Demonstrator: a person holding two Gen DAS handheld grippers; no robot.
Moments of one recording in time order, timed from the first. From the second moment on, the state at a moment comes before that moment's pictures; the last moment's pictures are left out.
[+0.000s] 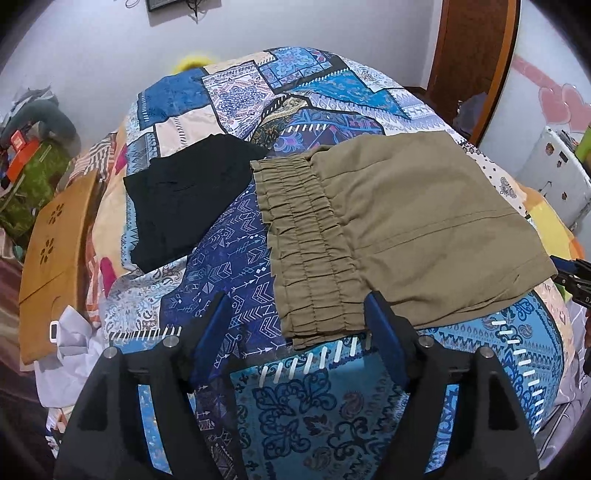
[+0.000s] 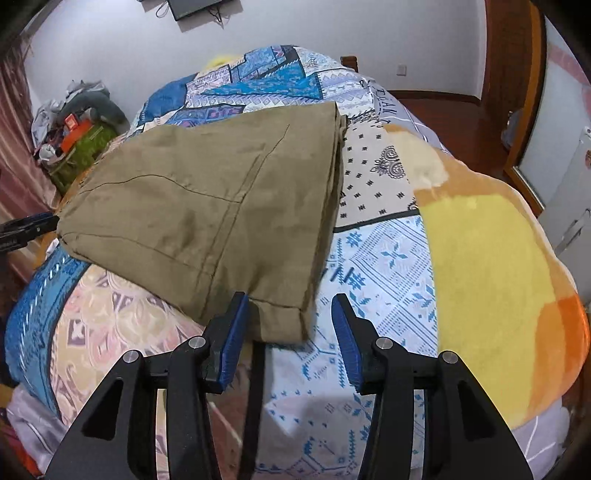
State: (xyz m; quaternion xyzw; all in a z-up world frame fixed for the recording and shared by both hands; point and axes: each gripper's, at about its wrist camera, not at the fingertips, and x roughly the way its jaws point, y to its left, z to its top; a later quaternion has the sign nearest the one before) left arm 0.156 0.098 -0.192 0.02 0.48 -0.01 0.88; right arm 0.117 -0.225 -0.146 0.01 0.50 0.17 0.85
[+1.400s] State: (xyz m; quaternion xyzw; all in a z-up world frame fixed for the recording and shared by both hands) left arm 0.316 0.128 -0.225 -0.04 0.52 0.01 0.85; right arm 0.384 -0.208 -0.180 -0.01 0.49 0.18 0.85
